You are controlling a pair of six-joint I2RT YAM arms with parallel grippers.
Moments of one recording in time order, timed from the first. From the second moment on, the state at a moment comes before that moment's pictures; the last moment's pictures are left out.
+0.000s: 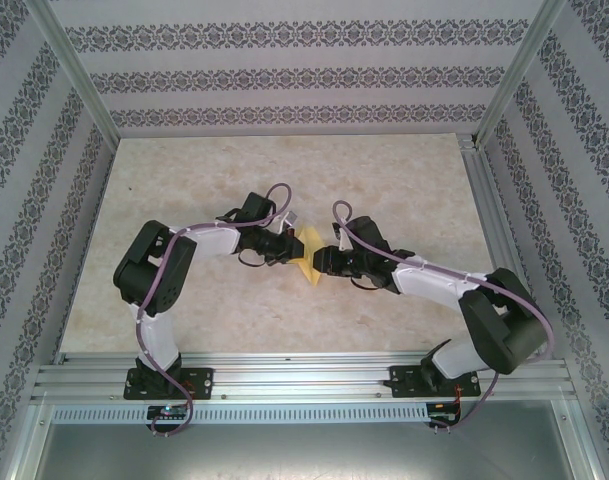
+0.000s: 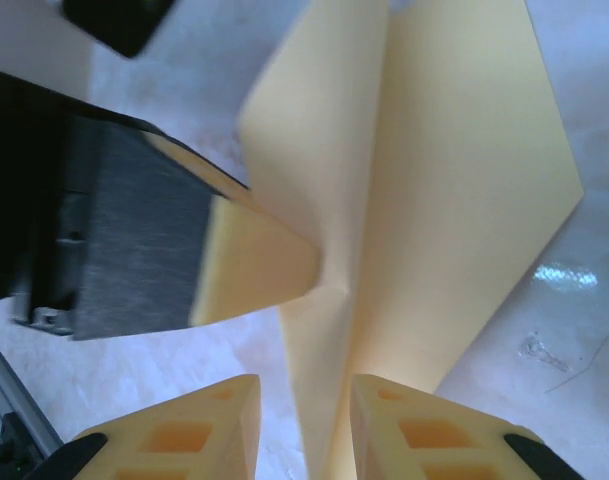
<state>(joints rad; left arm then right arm) -0.50 1.90 1.08 -0.13 0.82 -0.71 0.61 1.44 0.67 0.01 -0.34 0.64</state>
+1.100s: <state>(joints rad) -0.52 1.94 1.13 -0.16 0.80 -0.75 0.76 1.57 0.73 -0.08 -0.02 0.42</state>
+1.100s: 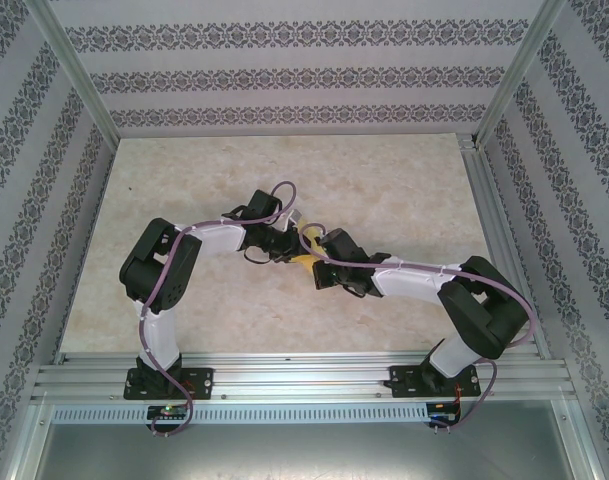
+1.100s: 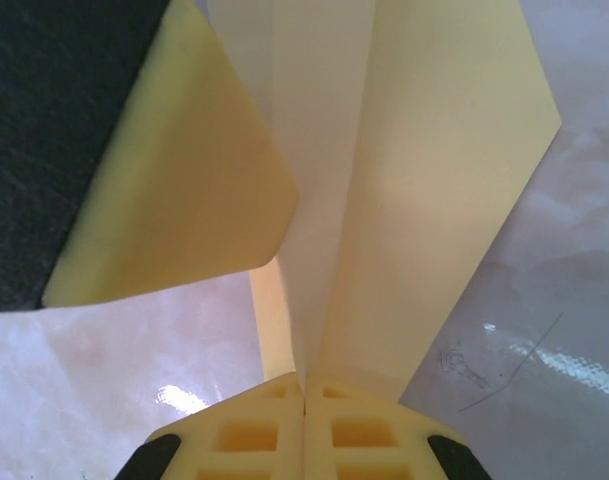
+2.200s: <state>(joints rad) -0.56 2.00 1.14 -0.17 0.72 -0.95 0.88 1.59 0.64 0.07 0.19 0.21</state>
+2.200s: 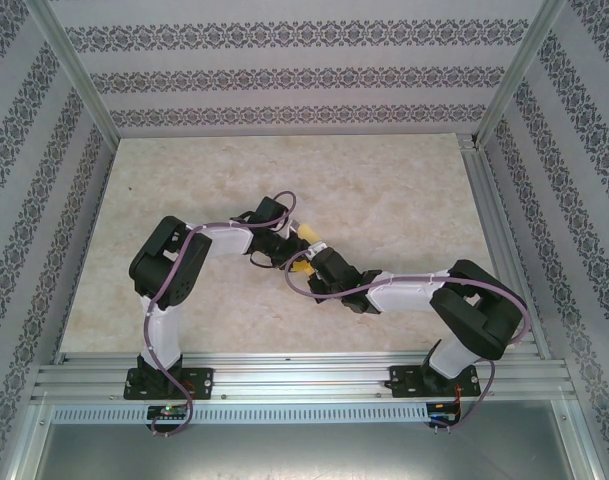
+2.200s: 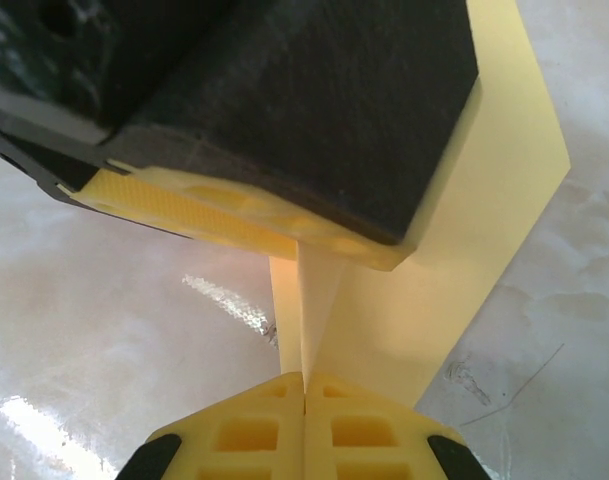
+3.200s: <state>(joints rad) -0.56 2.00 1.14 -0.18 0.70 -0.87 0.65 1.41 0.54 0.19 -0.19 0.50</state>
